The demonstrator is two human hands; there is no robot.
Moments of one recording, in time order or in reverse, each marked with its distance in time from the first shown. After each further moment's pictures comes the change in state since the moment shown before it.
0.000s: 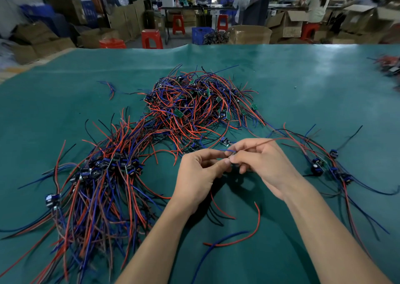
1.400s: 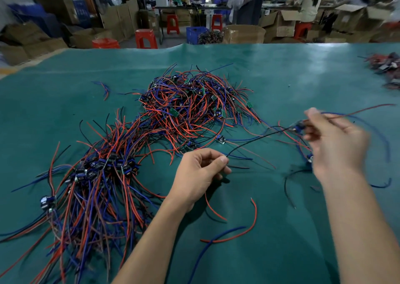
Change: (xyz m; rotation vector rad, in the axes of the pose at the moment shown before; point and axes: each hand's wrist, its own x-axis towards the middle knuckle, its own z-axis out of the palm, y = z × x) left_hand -0.001 0.001 -0.001 0.031 -0.093 -0.021; right_hand -0.014 -0.034 -0.071 0.341 0.797 -0.192
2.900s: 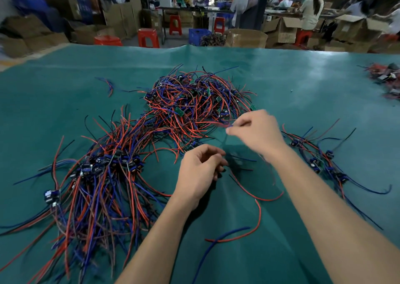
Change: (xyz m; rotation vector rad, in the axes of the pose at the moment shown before) left_hand 0.007 -0.005 0.002 -0.036 0.180 -0.023; right_hand 0.000 0.048 0.089 -1.065 -0.527 -0.196
